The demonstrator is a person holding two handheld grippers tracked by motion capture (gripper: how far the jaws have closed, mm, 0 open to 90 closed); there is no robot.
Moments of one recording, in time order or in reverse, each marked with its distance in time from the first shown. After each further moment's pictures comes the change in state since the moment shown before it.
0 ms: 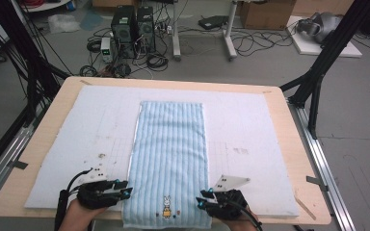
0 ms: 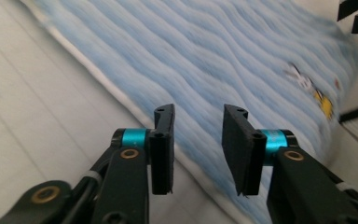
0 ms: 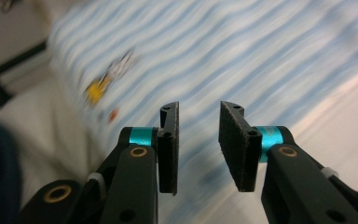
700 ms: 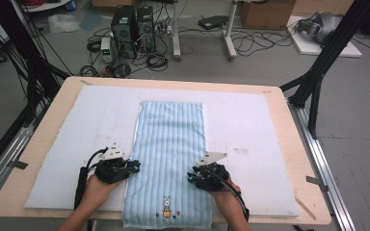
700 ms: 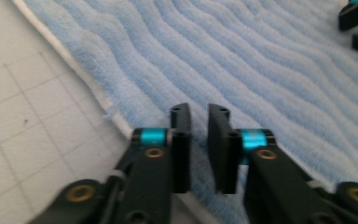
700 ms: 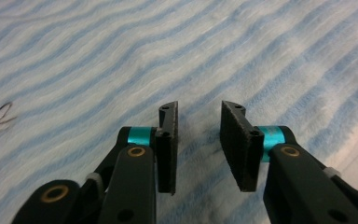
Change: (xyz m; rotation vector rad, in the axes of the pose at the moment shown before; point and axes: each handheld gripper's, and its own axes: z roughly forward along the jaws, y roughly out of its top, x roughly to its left) left arm 0.025 0.029 0.045 0.039 0.097 0.077; right arm -0.034 0.037 0.062 0.078 -0.067 -0.087
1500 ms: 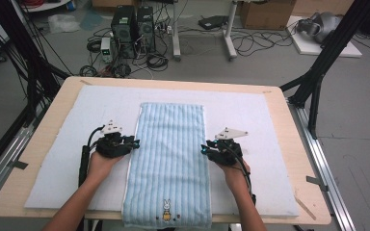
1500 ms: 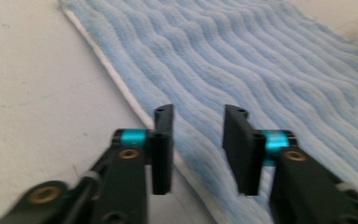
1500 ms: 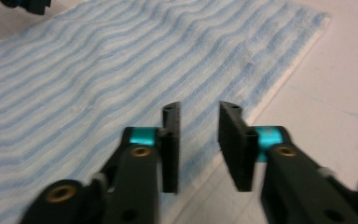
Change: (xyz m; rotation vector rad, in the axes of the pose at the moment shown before) left arm 0.059 0.045 0.030 -0.082 0.090 -0.089; right arm -0.076 0.021 -0.004 -0.162 -0.111 0.107
